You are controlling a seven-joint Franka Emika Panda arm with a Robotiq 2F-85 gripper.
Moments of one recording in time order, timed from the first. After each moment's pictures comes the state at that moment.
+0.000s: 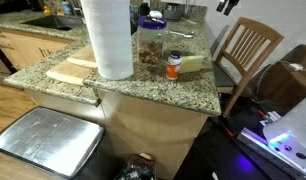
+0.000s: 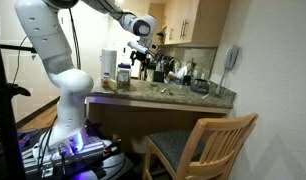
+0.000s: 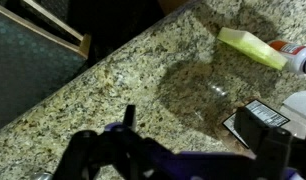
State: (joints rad) arm 0.13 -0.38 -0.13 -2.24 0.22 1.90 -0.35
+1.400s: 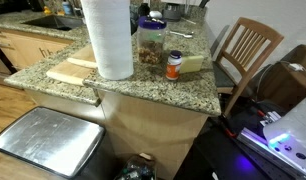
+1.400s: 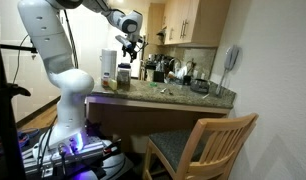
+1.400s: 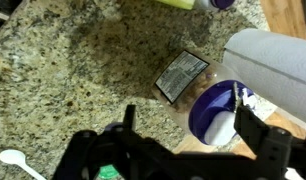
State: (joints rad) arm 0.17 -0.36 0.09 -2.19 0.40 2.06 0.04
